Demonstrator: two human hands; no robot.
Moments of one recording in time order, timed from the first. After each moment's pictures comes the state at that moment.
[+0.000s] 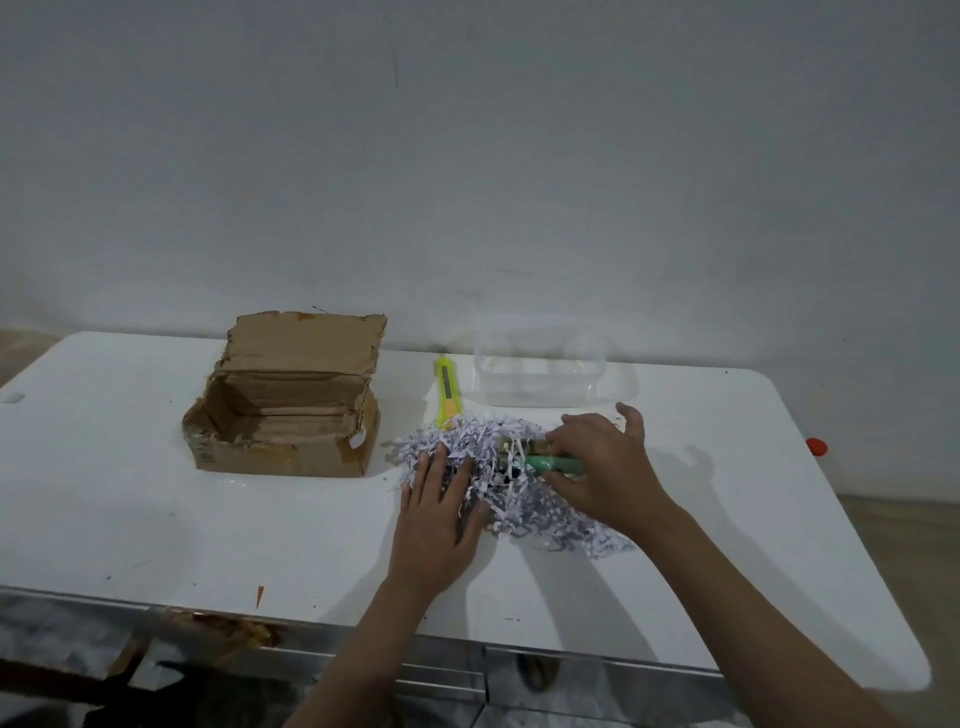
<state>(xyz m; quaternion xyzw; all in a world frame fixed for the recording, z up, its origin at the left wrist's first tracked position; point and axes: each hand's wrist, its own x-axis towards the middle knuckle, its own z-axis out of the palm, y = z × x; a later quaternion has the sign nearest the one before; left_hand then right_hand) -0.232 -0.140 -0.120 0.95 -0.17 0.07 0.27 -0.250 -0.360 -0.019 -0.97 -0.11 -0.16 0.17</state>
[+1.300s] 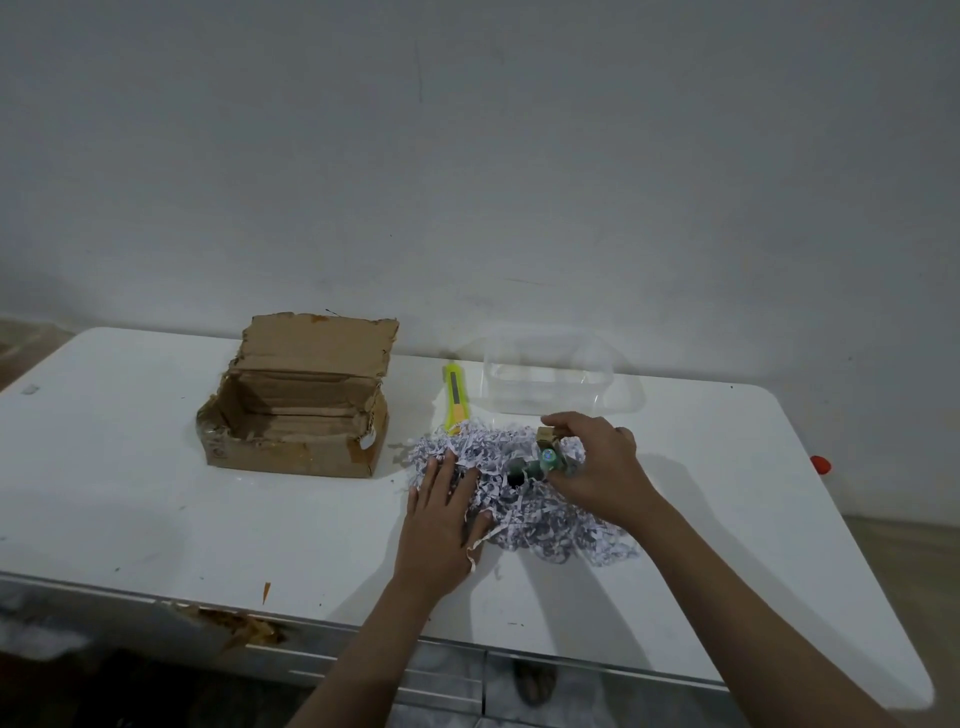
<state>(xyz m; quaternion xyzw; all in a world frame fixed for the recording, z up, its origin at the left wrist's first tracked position) -0.228 -0.137 -0.129 0.94 -0.19 0.08 0.26 -0.239 -0.351 -0.015 -0.94 -0.03 -0.09 0.34</state>
